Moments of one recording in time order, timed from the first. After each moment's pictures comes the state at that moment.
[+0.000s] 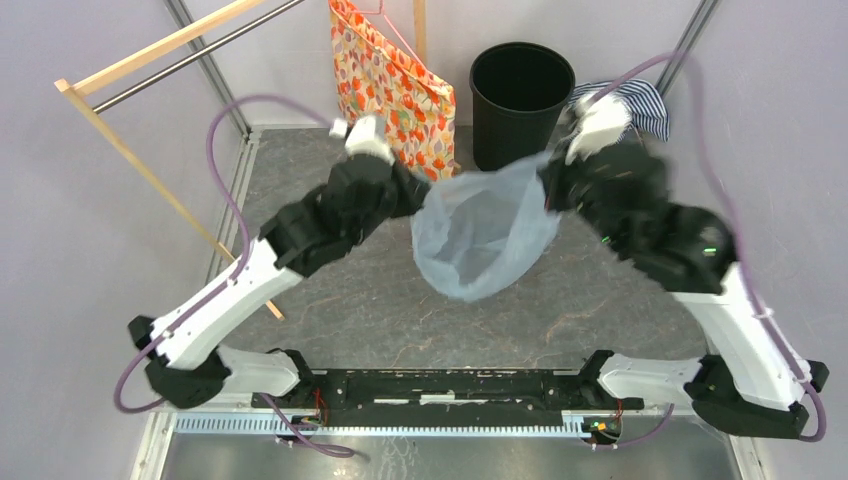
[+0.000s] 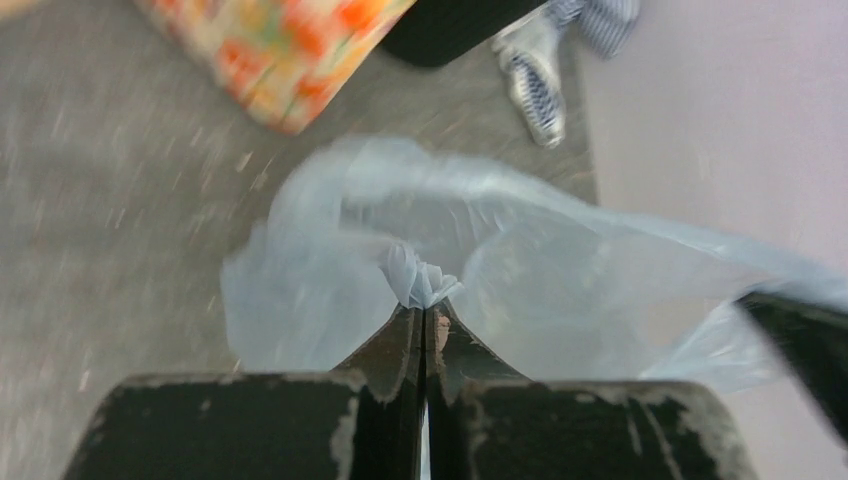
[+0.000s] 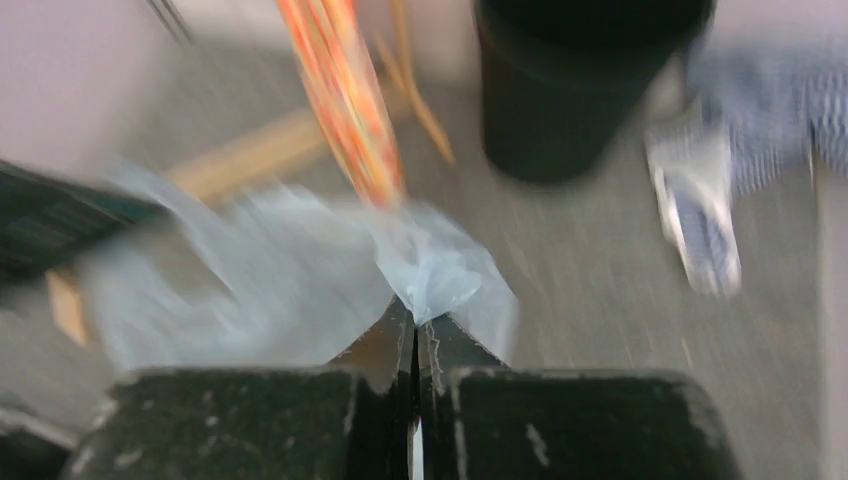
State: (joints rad) left arm -0.93 1.17 1.39 -0.64 -0.46 -0.86; right arm 0.83 1.07 1.56 -0.97 0.50 0.28
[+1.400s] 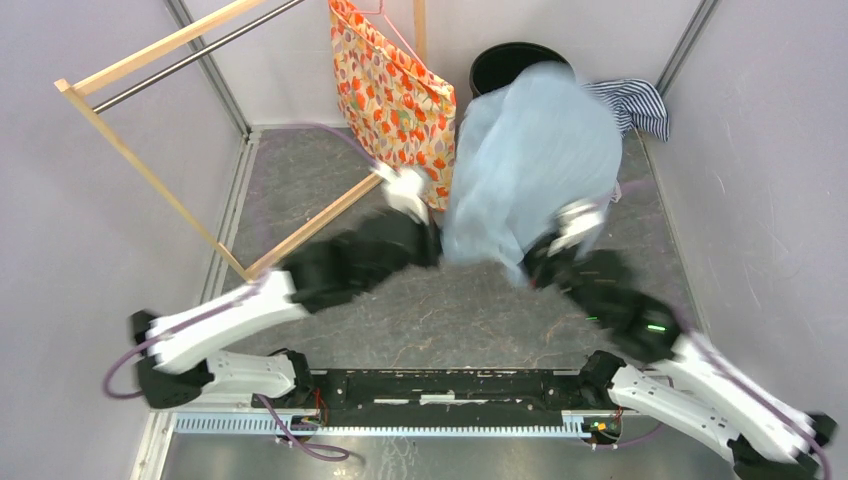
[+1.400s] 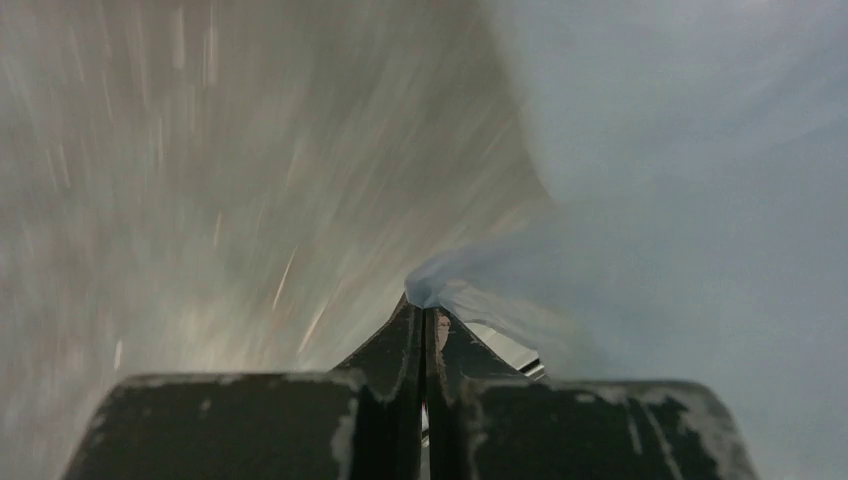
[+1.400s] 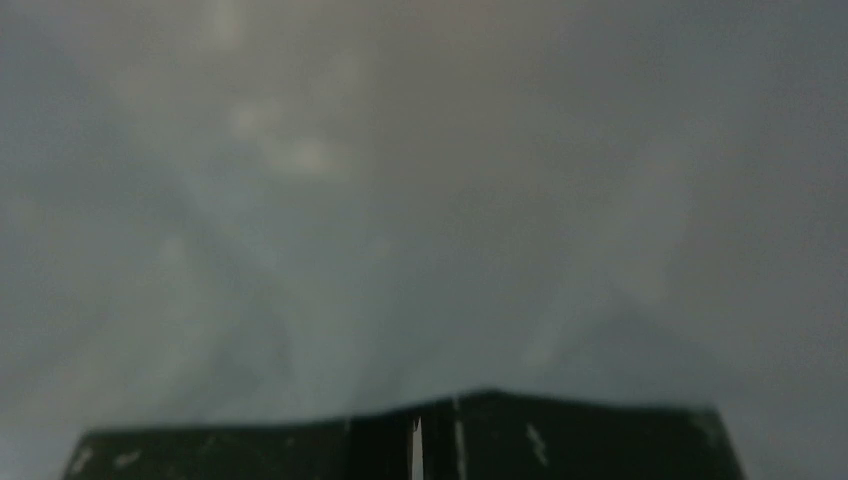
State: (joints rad) left arm -1.15 1.19 1.22 -0.52 -0.43 -0.62; right arm 0.86 0.61 0.71 -0.39 0.28 0.30
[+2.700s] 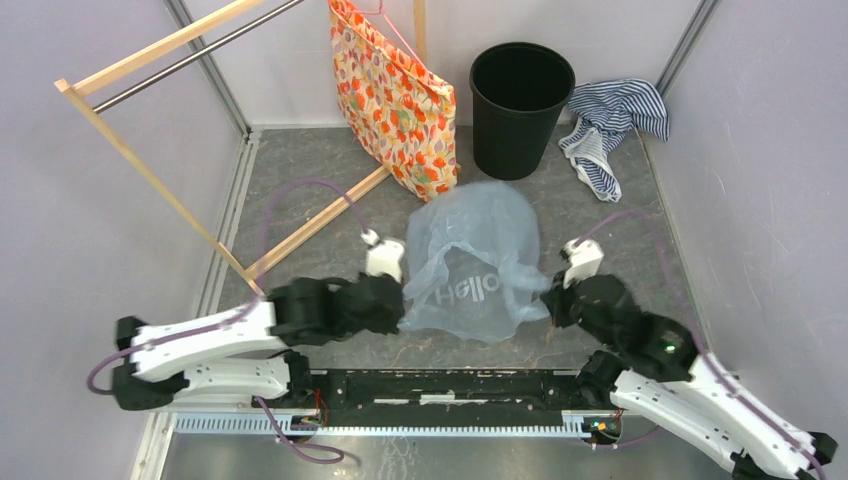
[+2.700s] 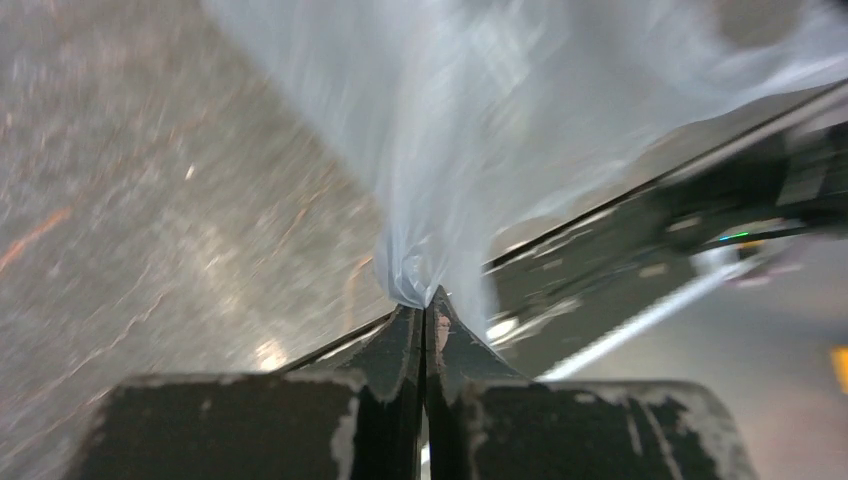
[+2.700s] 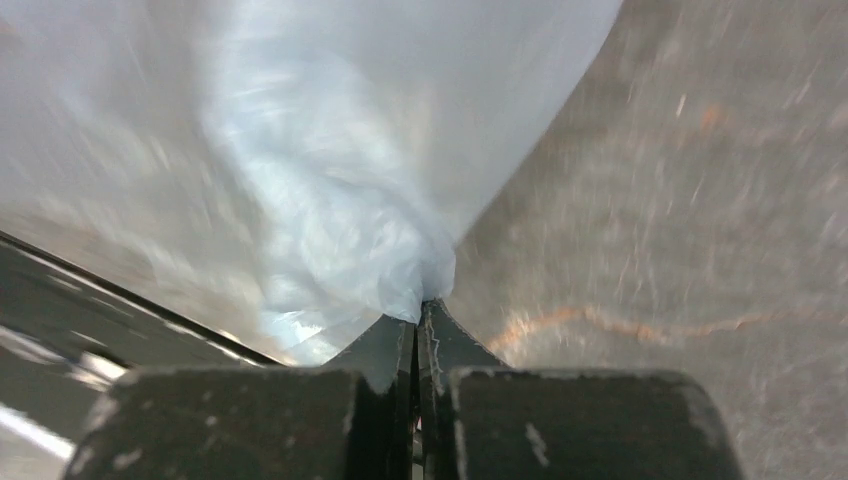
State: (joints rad) left arm -1.29 0.98 1.02 -0.93 -0.45 -0.82; right arm 0.86 0.45 0.67 -0.82 0.31 0.39
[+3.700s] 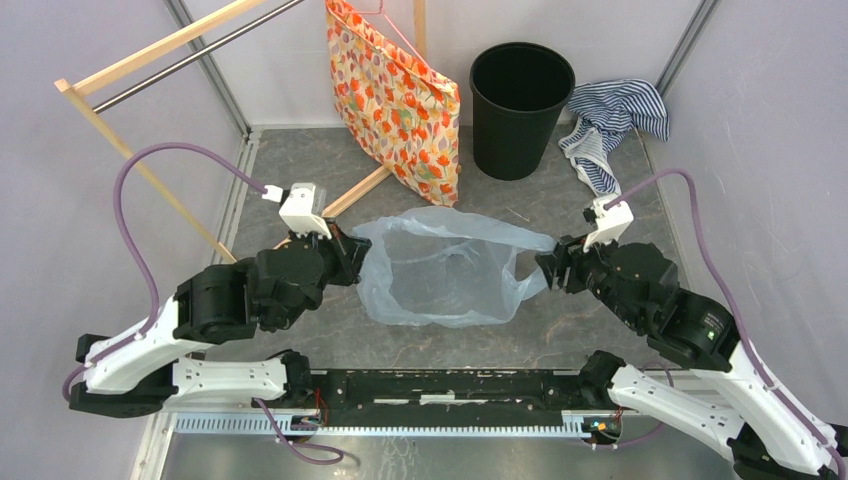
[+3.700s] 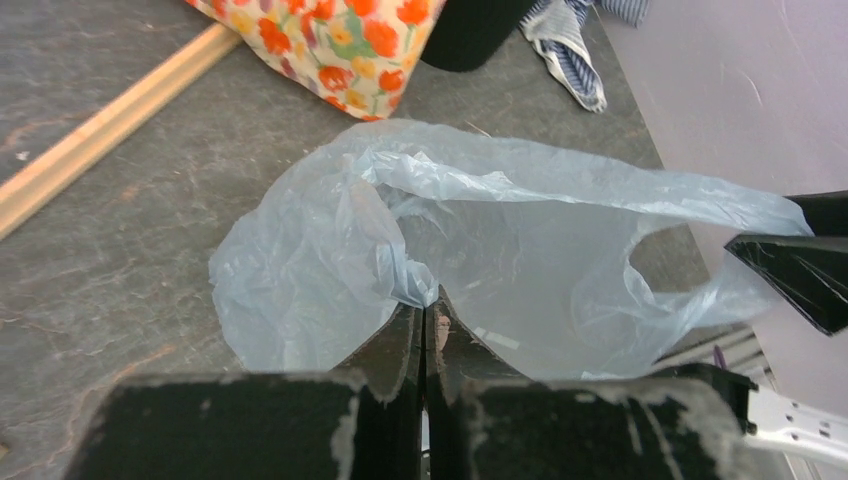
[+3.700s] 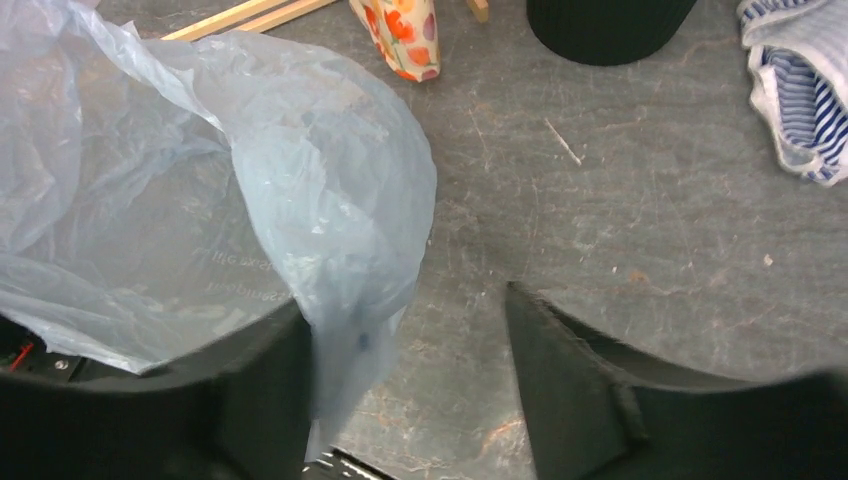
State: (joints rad) left arm -1.29 0.86 1.36 -0.95 -0.82 -0.76; right arm 0.86 0.64 1.07 -0.82 0.38 0.30
